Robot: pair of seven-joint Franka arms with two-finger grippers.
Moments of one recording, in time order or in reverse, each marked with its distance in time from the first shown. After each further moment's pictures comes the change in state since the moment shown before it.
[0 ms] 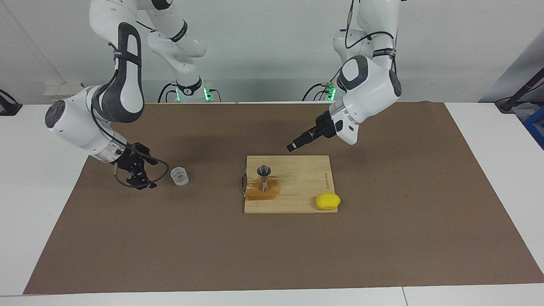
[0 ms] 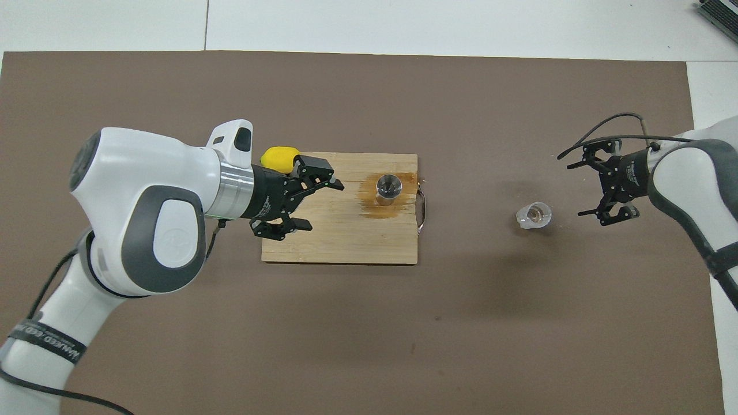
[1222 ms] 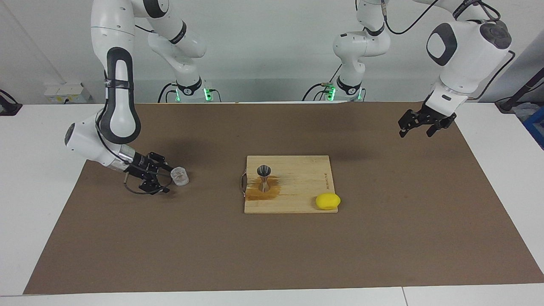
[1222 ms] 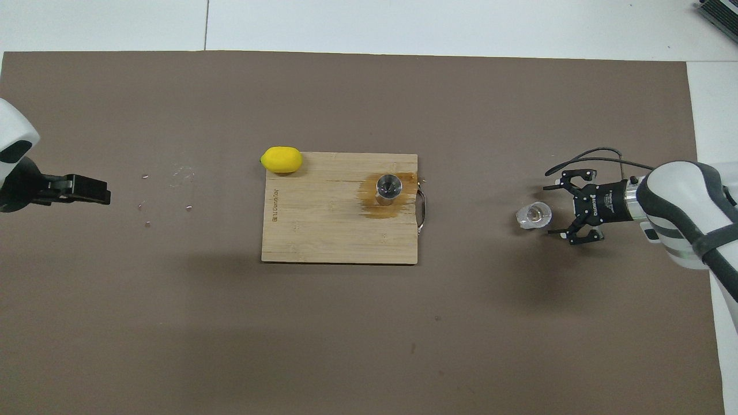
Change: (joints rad) left arm 0.388 -0.124 0.014 0.111 0.693 -0.288 0.712; right arm -0.051 0.082 0.000 -0.137 0.317 0.062 -0.241
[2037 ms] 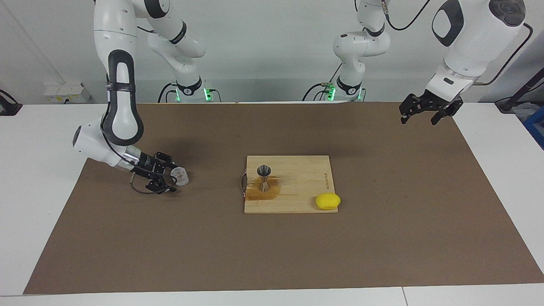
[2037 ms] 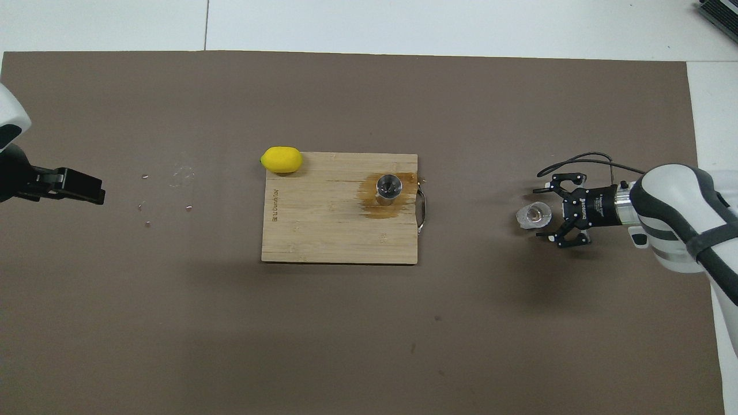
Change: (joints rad) left arm 0.040 0.038 -0.083 0.152 0.009 -0.170 0.011; right arm 0.013 0.000 0.005 -0.031 0.081 0.000 -0.013
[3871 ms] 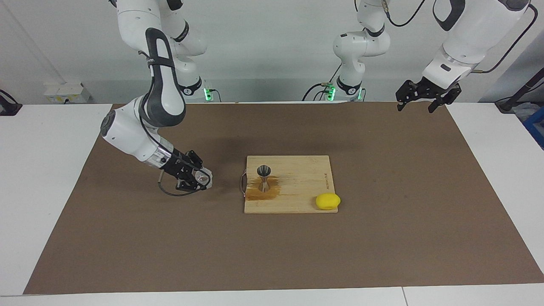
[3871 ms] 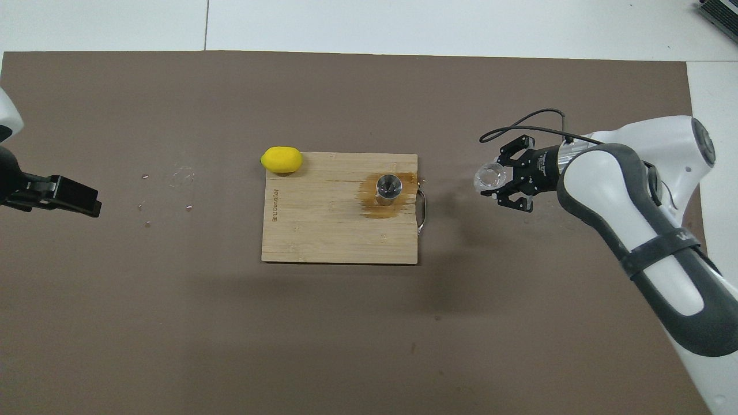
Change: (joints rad) left arm -0.026 0.007 -0.005 0.102 0.000 -0.158 0.000; right arm 0.284 -0.057 0.002 0.170 -0.155 0.076 0.576
